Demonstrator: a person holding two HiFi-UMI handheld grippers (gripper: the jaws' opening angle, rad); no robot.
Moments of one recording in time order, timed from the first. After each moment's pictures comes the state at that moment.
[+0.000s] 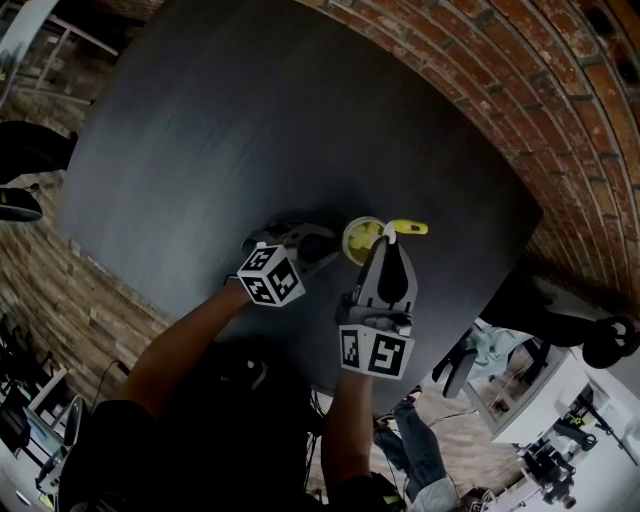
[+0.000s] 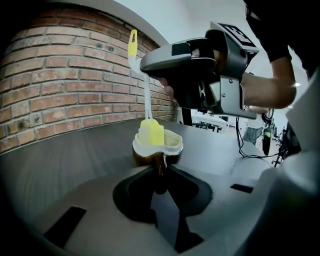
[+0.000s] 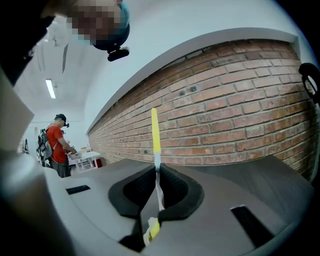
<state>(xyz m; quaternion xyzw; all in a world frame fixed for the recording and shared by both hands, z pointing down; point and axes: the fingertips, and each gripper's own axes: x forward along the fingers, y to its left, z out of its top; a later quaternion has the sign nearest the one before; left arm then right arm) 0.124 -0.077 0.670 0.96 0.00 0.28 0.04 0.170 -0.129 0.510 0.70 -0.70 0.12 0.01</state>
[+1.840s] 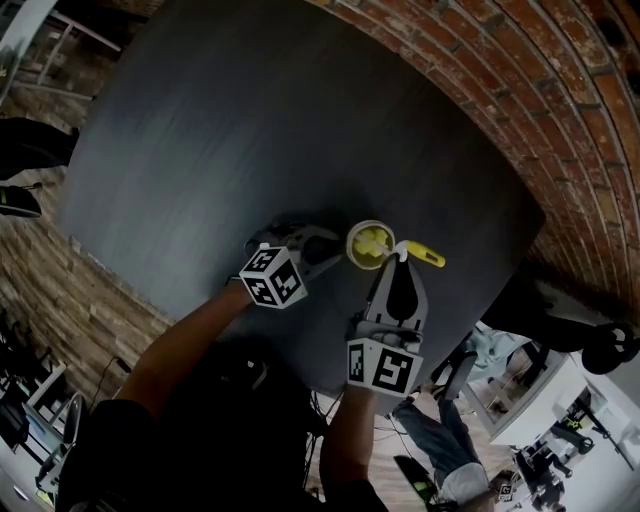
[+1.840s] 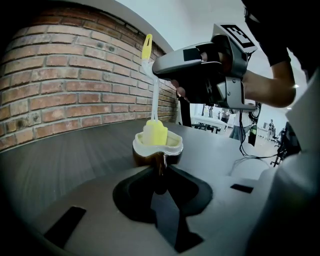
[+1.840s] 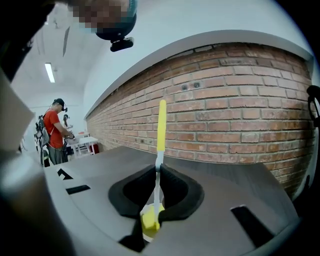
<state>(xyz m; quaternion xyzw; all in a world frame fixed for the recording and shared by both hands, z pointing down) 0.125 -0.079 0.670 0.96 0.01 0.27 0.05 0.179 -0.116 0.511 0.70 -0.69 0.13 0.10</state>
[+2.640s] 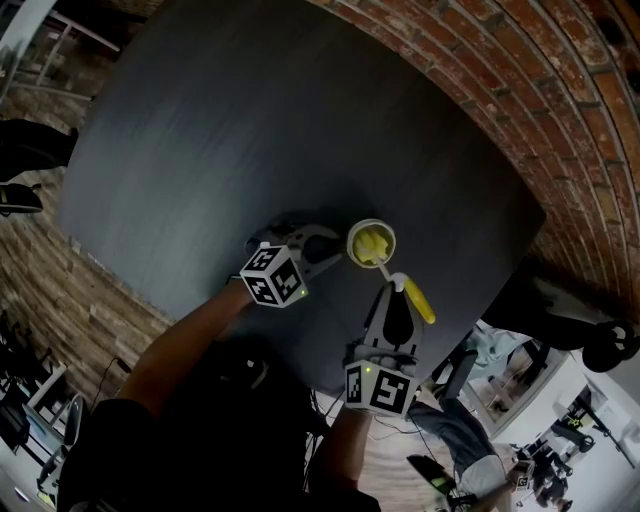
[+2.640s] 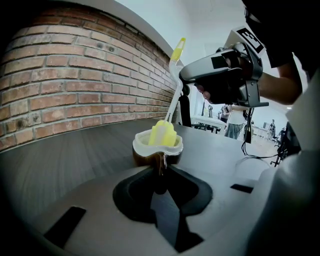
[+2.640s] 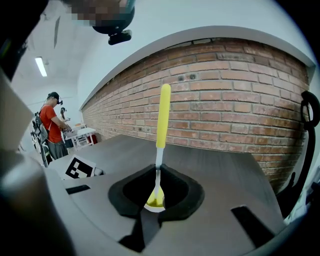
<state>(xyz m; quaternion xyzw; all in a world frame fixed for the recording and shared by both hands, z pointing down) 0.124 -0.079 0.670 0.96 0.01 0.27 0.05 0.177 -0.068 0.518 0.71 -0.67 0.18 0.15</state>
